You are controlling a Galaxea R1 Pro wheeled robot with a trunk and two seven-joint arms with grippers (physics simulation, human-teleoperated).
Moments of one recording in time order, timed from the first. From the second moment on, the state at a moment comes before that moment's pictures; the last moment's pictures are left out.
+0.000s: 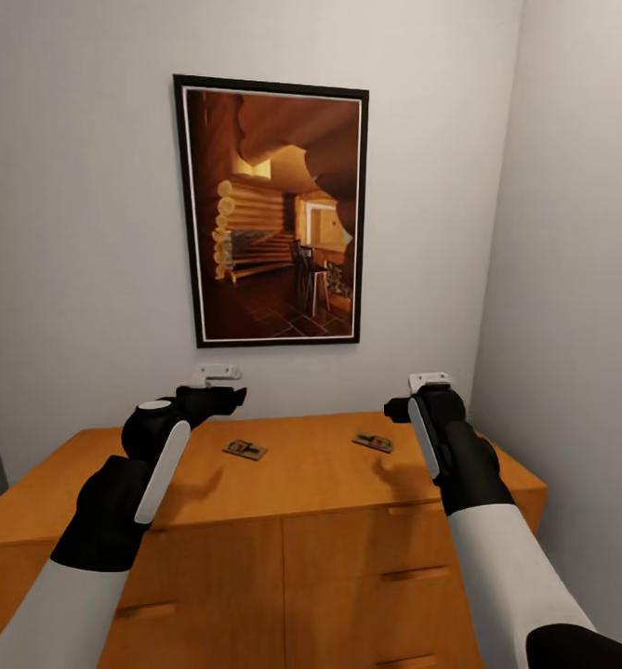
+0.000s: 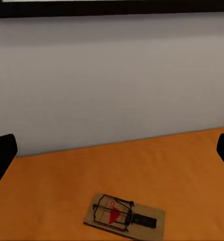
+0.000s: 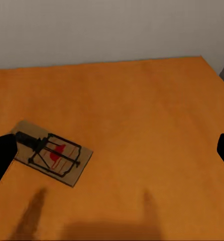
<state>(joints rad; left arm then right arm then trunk) -0.68 0.04 -0.19 -1.53 0.25 0.89 0.20 -0.83 0.11 0.01 -1.17 0.07 1.04 -0.19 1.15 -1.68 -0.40</state>
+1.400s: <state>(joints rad) -0.68 0.06 -0.07 -1.40 0.26 1.04 0.19 -1.18 0.10 0.08 -0.65 0.08 1.04 0.07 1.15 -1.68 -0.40</state>
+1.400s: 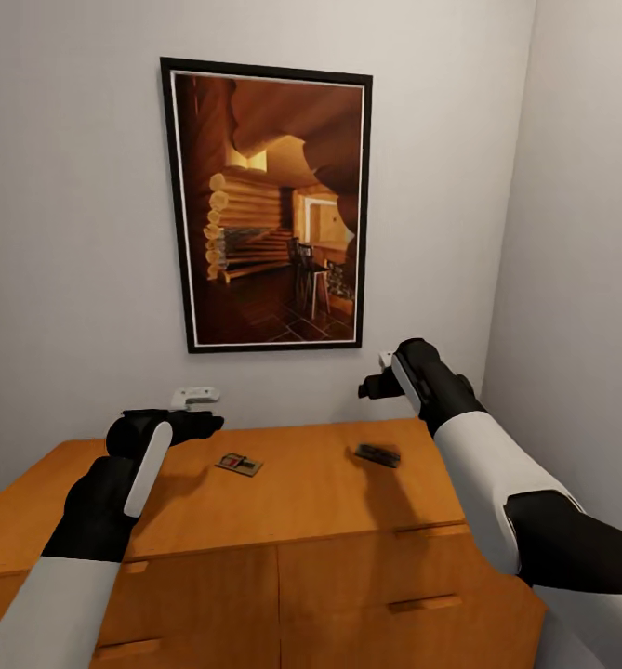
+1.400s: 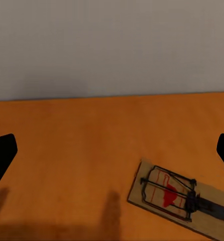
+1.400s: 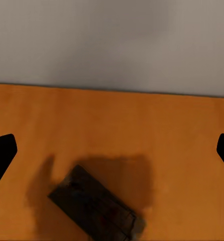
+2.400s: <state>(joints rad) -0.68 0.05 -0.07 -1.39 0.27 1.04 0.19 -1.18 0.02 0.29 -0.53 0.07 1.04 0.21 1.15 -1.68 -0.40</state>
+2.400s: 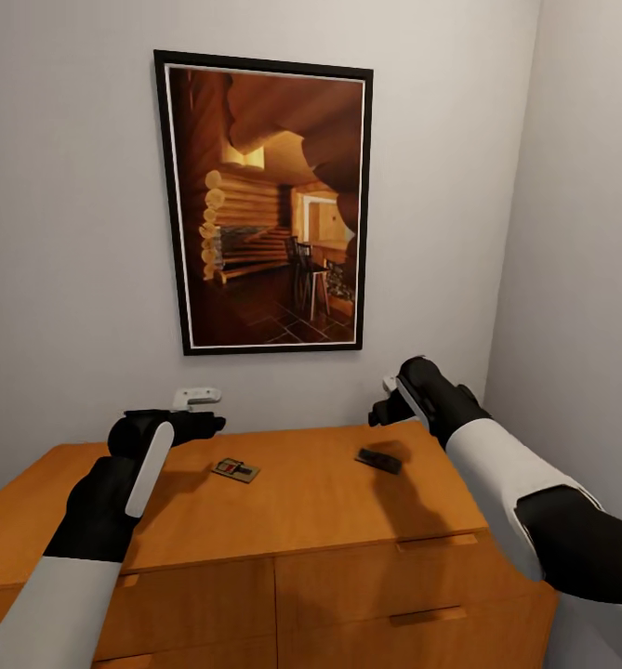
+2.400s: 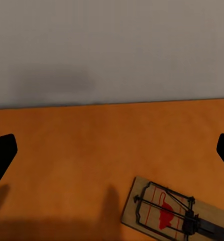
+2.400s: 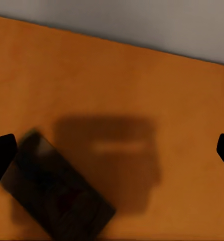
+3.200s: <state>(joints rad) -0.68 0.05 -0.07 -1.39 0.26 1.04 0.19 -1.18 -0.05 0.55 -0.53 0.07 1.05 0.63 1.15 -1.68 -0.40</state>
